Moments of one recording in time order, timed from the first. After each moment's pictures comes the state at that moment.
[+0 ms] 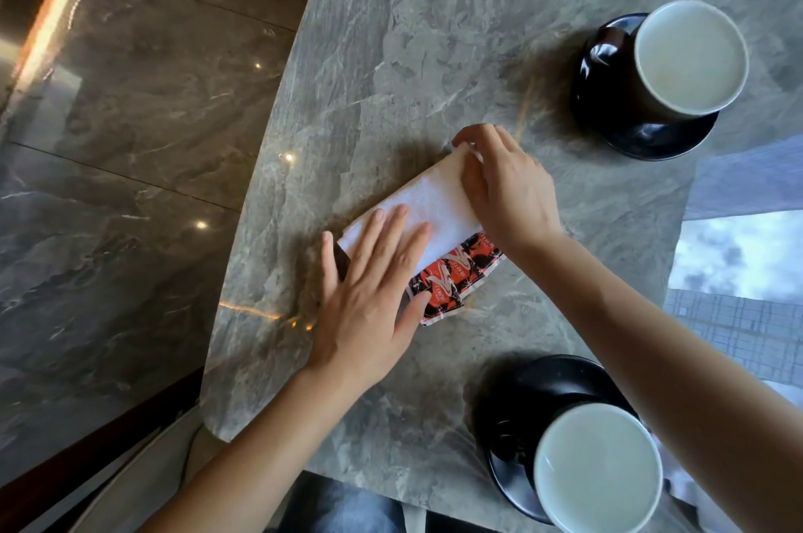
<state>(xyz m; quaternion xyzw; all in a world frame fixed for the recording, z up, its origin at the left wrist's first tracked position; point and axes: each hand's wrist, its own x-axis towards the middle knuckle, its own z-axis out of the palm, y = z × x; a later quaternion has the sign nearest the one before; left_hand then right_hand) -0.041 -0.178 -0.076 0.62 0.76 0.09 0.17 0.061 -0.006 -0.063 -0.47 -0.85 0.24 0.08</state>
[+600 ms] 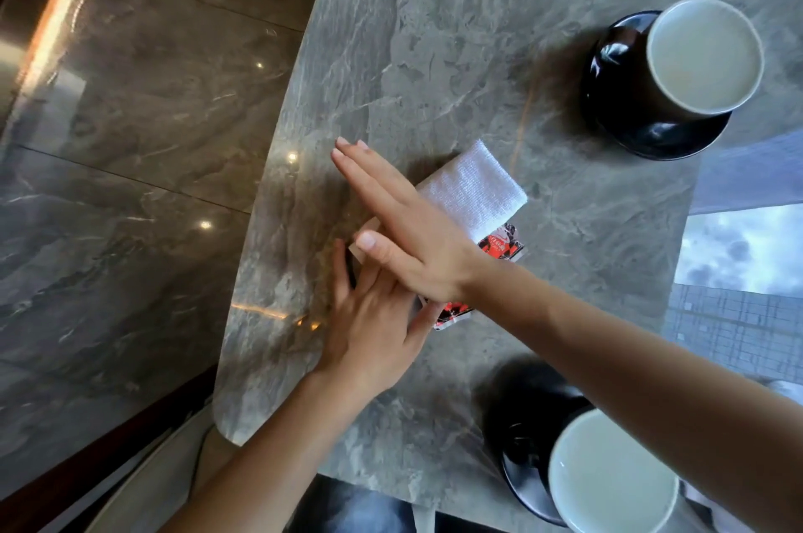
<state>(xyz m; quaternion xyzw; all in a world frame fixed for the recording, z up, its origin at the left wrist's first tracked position) -0.041 -0.175 -0.067 0.60 0.76 0.08 0.24 0.013 -0.055 -0.054 -0.17 -0.85 0.48 0.08</state>
